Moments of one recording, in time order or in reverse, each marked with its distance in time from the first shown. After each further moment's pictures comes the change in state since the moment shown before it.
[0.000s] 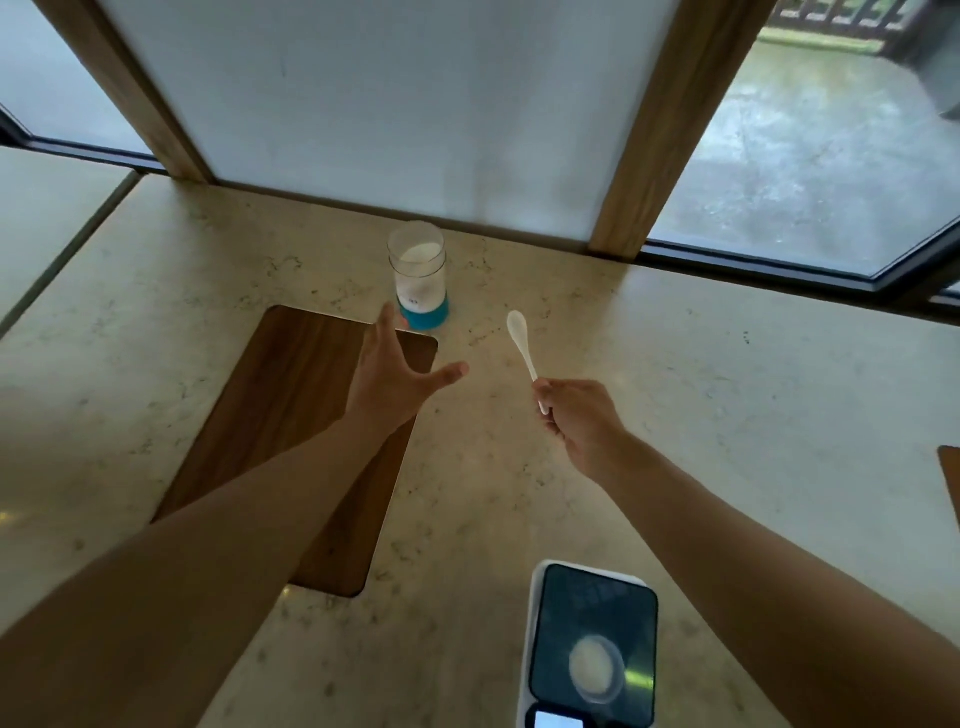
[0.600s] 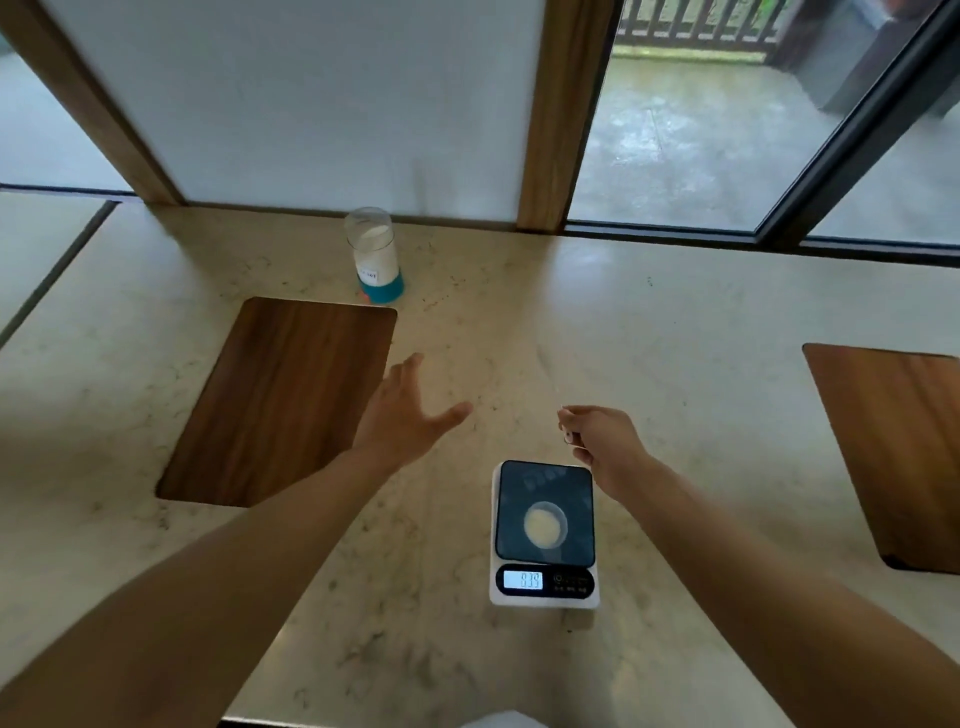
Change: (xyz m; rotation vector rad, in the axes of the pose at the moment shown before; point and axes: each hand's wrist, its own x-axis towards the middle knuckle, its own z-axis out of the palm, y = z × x) left_hand -0.153 0.007 0.017 0.154 -0.210 0.218; right_hand -0.105 0.104 -0.097 0.106 0.133 0.085
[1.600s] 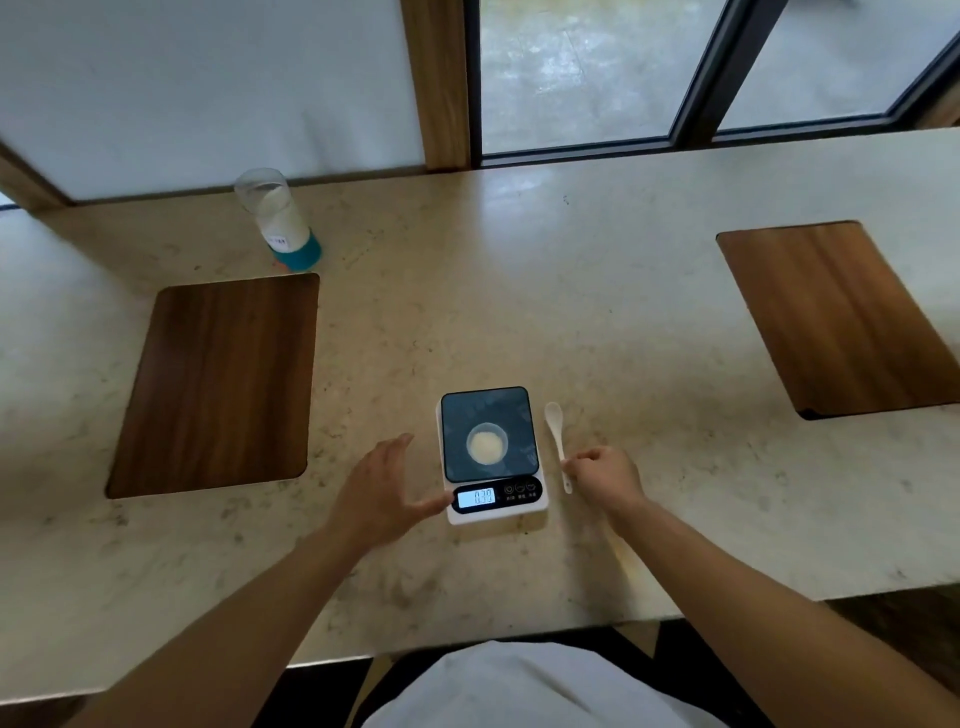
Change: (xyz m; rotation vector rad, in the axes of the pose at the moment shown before) left_hand -0.120 -0.025 0.085 0.253 -0.279 0.070; right_hand -0.054 0.156 -0.083 -0.256 0.125 0.056
